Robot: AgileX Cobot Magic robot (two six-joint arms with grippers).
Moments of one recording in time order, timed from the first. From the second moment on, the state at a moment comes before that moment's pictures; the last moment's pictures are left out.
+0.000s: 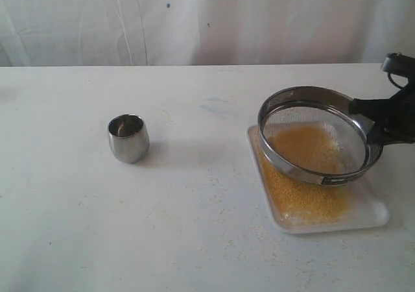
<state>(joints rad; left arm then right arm) 0.13 0.00 0.02 -0.11 0.37 0.23 -0.14 1.79 -1.13 0.38 0.62 -0.22</state>
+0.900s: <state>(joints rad) 0.13 0.00 0.02 -0.11 0.37 0.23 -0.13 1.78 -1.15 0.37 0.61 -0.26</state>
